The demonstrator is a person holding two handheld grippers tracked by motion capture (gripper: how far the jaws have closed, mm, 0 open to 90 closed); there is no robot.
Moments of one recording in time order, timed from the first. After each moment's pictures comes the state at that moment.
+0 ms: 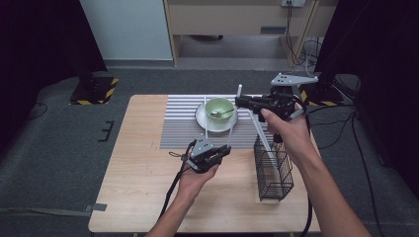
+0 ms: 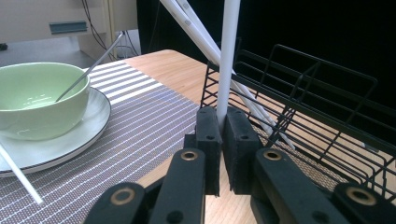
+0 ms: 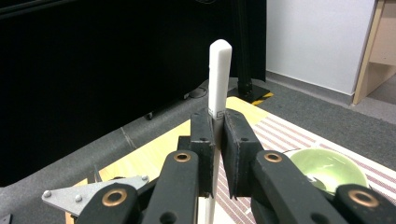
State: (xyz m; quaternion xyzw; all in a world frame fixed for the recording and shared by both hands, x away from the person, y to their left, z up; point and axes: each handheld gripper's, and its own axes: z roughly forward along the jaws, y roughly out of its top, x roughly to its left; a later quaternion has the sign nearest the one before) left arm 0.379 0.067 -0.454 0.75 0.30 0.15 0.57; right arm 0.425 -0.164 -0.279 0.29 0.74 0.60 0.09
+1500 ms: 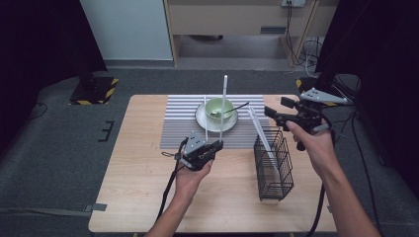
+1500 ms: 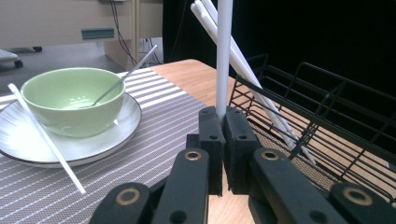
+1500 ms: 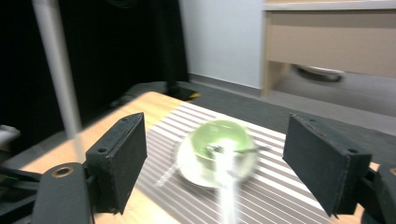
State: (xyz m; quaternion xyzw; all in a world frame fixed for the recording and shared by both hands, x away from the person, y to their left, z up) left arm 0.382 0.086 -0.445 0.72 0.34 0.18 0.58; right arm 0.424 -0.242 -0.328 0.39 0.69 0.56 0.22
